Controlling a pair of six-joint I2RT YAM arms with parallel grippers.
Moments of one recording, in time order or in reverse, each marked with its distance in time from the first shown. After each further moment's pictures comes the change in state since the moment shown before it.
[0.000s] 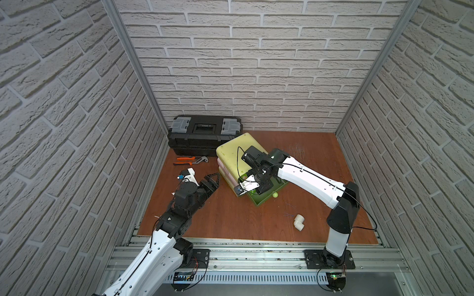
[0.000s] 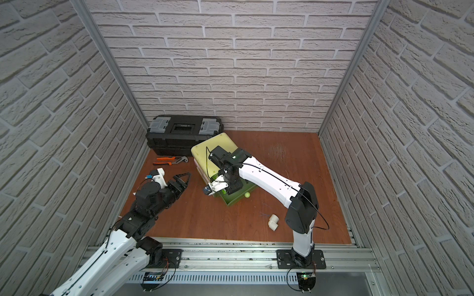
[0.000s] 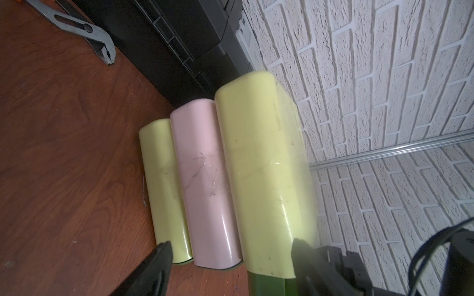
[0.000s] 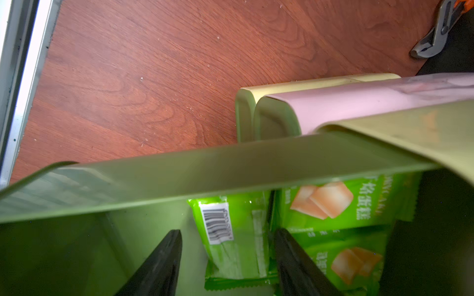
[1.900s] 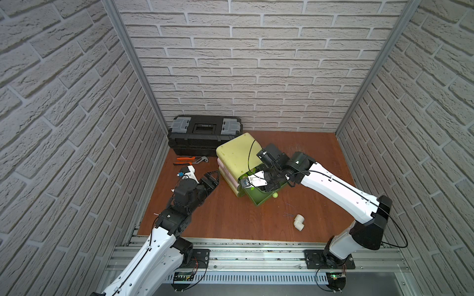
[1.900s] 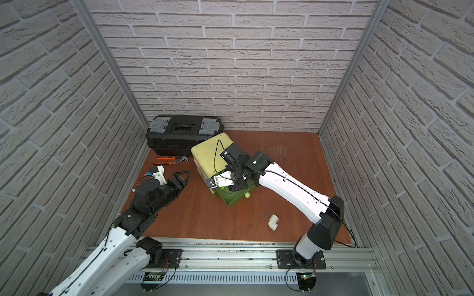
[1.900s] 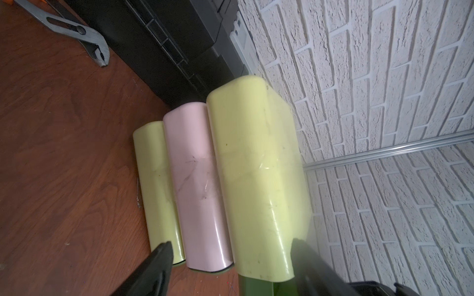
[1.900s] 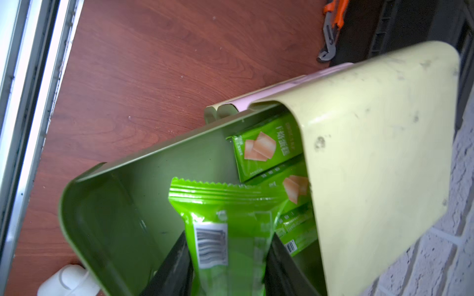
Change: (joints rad) left arm 0.011 0.048 0.065 -0.023 0.020 0.000; right arm -0.019 -0.275 -0.152 0.162 -0.058 0.245
